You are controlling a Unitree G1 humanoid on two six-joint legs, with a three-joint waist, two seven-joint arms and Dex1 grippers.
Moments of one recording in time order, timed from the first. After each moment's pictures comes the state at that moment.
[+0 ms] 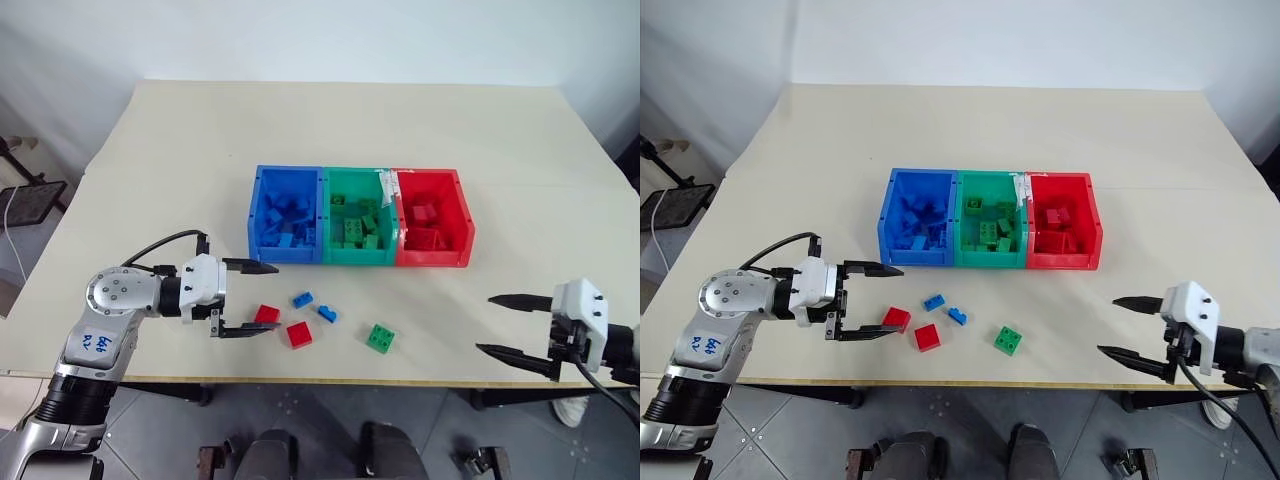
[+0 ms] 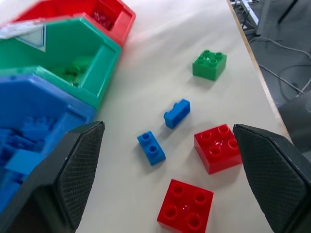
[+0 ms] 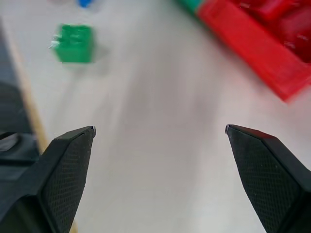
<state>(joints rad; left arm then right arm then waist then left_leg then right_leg) -0.32 0.73 0.00 -0.03 -0.37 0.00 -1.23 0.08 -0.93 -0.30 -0.18 0.48 0.25 1.26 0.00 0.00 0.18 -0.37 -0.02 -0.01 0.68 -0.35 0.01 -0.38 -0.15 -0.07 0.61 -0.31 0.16</state>
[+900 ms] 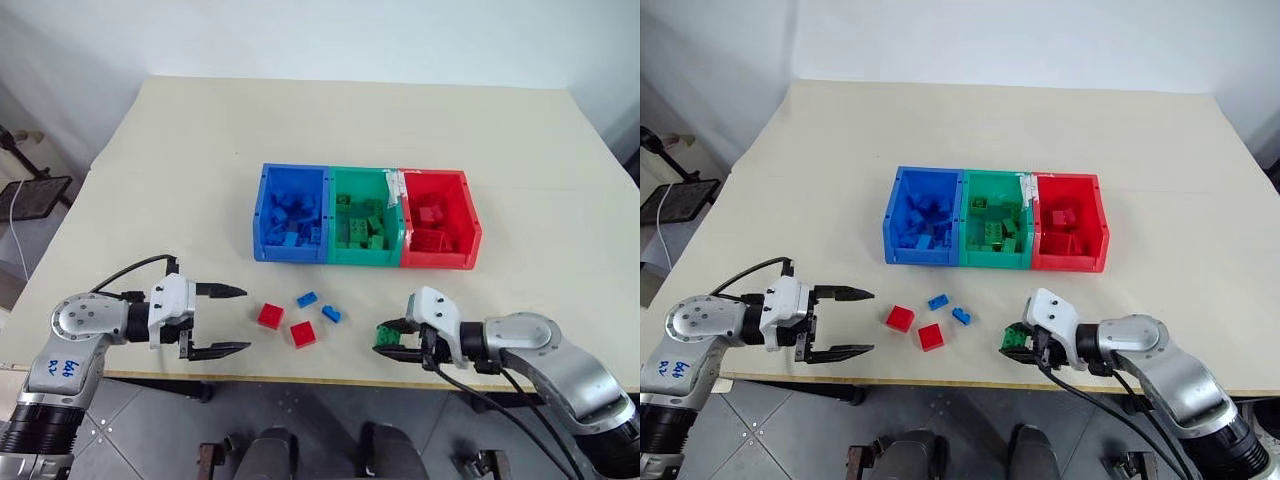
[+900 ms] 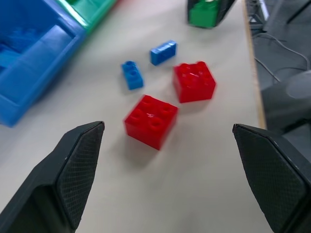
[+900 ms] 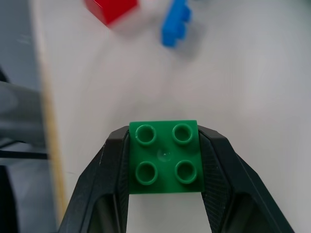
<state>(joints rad) -0.15 0.80 0.11 -0.04 -0.40 0.03 -1.22 -0.21 -0.75 0.15 -0.45 0.42 0.63 0.95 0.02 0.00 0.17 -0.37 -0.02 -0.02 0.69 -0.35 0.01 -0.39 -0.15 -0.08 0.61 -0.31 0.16</state>
